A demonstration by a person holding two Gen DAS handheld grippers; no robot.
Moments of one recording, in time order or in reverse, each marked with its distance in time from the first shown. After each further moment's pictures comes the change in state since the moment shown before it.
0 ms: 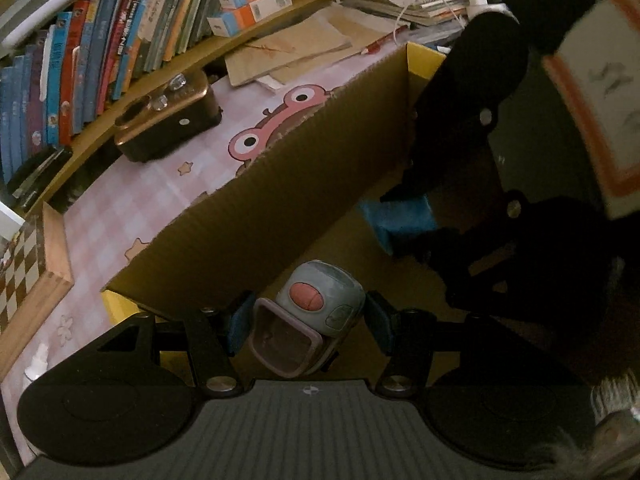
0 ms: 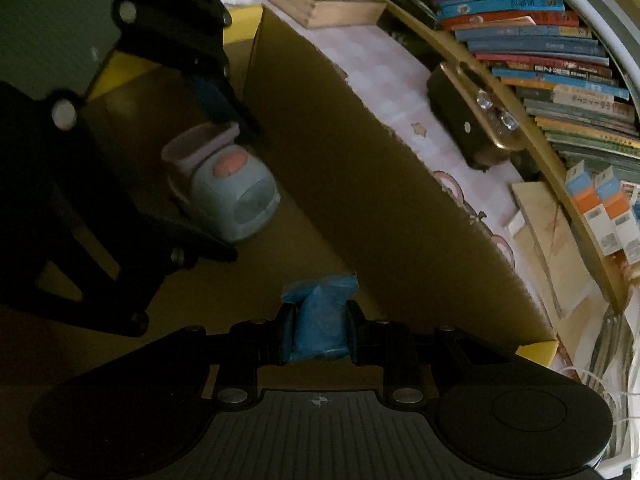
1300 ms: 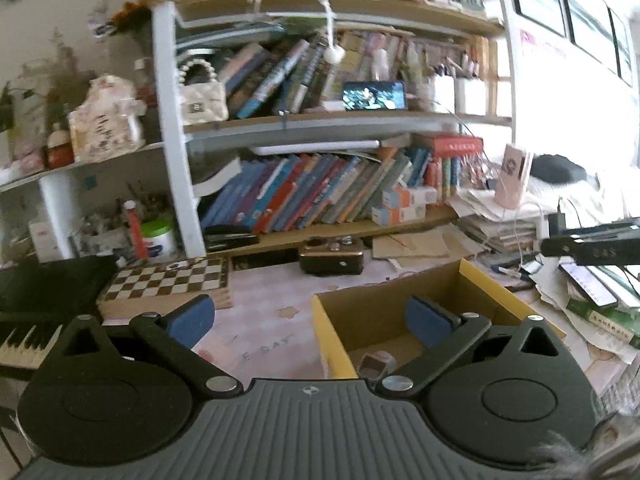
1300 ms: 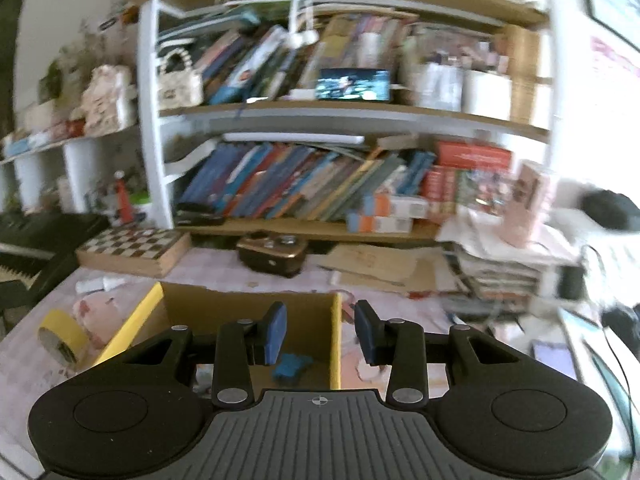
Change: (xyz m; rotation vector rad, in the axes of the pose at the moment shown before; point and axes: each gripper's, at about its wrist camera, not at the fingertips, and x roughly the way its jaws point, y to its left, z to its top) left arm -0.222 -0.021 -0.151 -0.440 -0.617 0.326; right arm -0.201 0.033 -0.109 0.821 -0.565 -0.364
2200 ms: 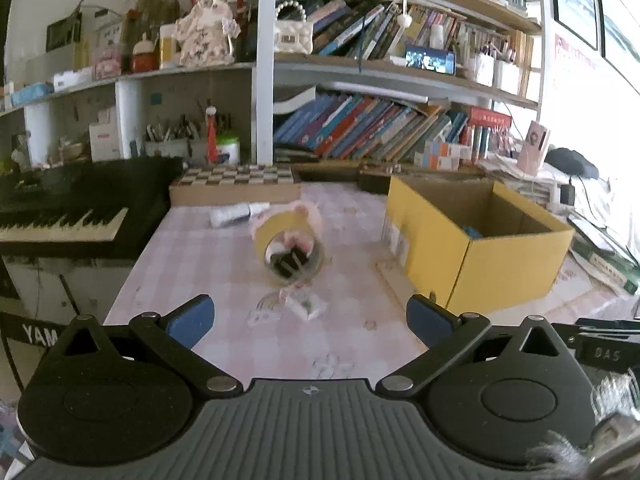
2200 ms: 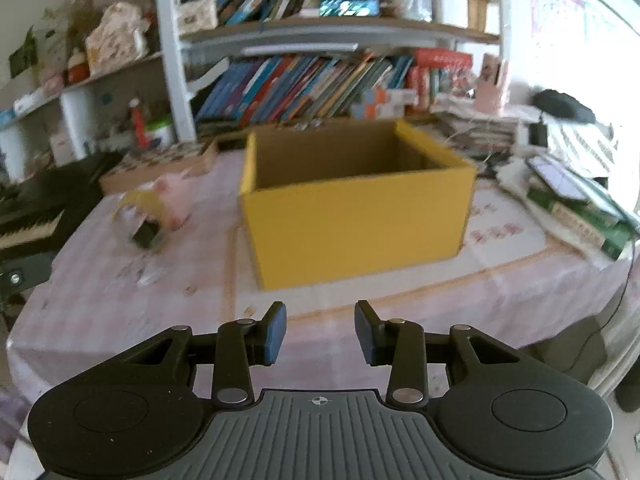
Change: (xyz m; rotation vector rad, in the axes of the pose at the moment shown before) left arm -0.104 0.110 -0.137 -0.124 0.113 0.021; right arm -0.090 0.186 -0.145 0.150 0.179 -0.131
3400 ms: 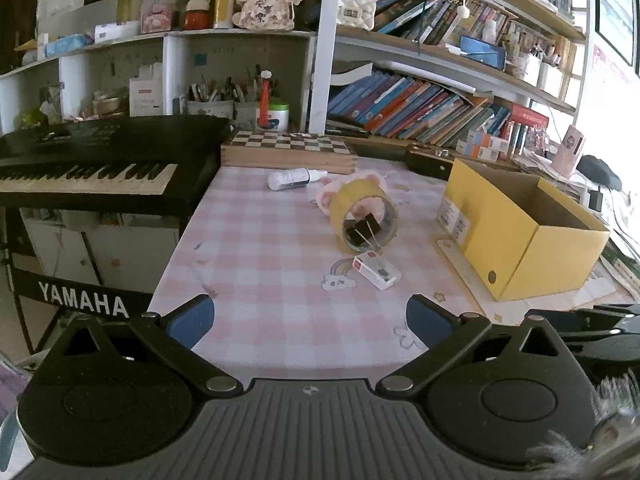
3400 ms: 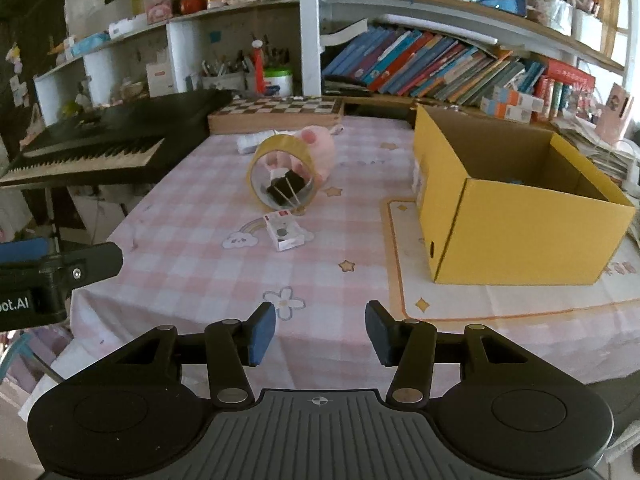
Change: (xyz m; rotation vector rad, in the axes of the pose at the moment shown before) left arm 0.009 0.078 -0.011 -0.096 0.070 0.043; right arm 0.028 0.122 -0.001 -0.213 0.088 0.193
